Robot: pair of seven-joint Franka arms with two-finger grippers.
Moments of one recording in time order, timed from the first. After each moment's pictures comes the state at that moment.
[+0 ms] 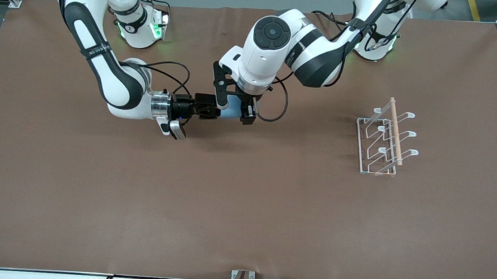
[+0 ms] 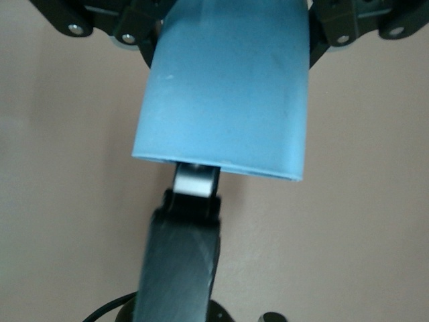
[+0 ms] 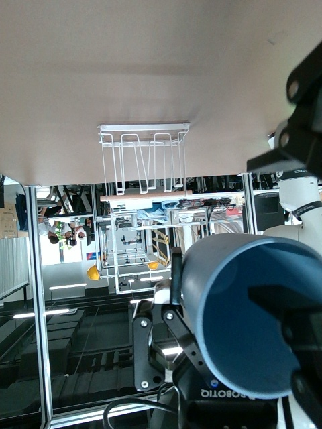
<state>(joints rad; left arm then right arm) -0.67 0.49 -0.18 -1.37 -0.07 1.98 0.58 0.02 0.34 0.41 -2.15 1.74 1.95 -0.89</state>
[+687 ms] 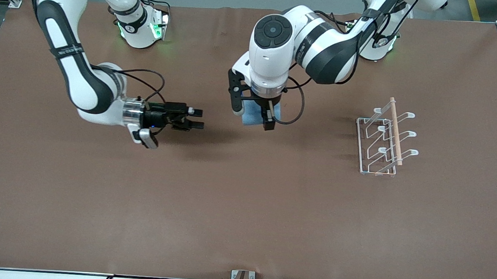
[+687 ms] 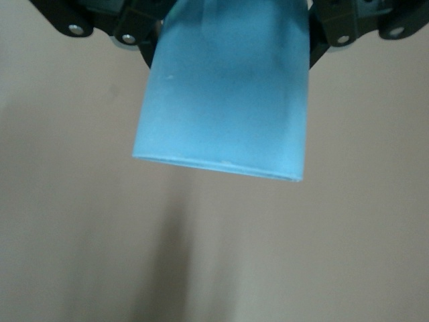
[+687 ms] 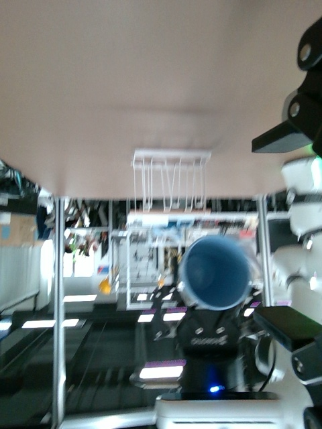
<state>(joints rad) -0.66 0.45 -0.14 -1.36 0.14 1.77 0.58 -0.08 0.30 0.30 -2.13 1.53 1.91 -0.88</state>
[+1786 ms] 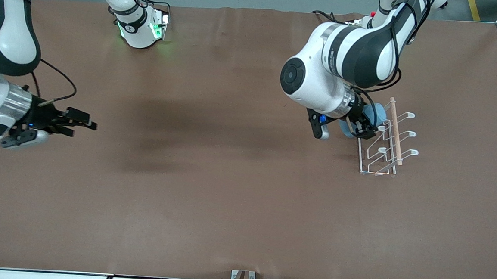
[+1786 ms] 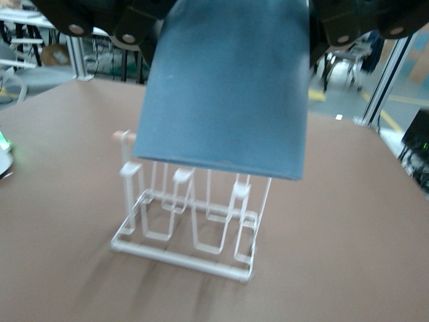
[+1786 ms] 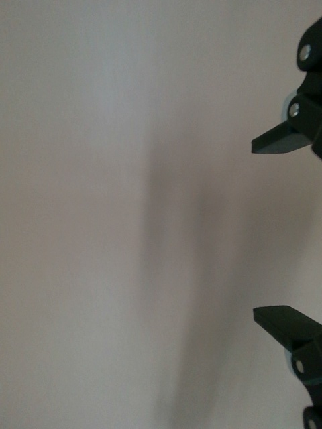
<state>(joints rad) -0.53 0.41 -0.14 -1.46 0.68 1.25 0.67 -0.09 0.12 0.01 -1.81 0.23 1.91 -0.27</state>
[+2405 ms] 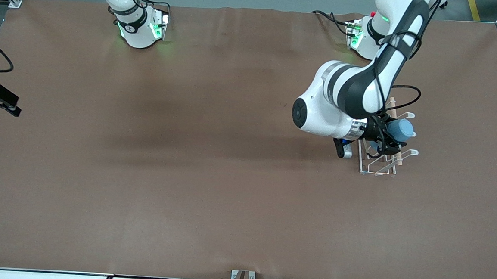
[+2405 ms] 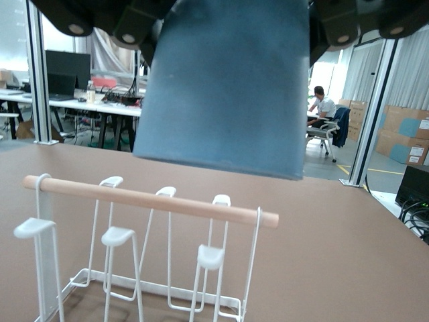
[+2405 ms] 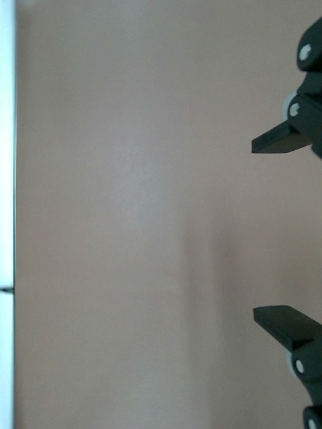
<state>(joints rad) -0.47 0.49 -0.14 -1.59 0.90 1.26 0.67 -0.09 0.06 0.00 -1.51 -0.04 1.69 -0.02</state>
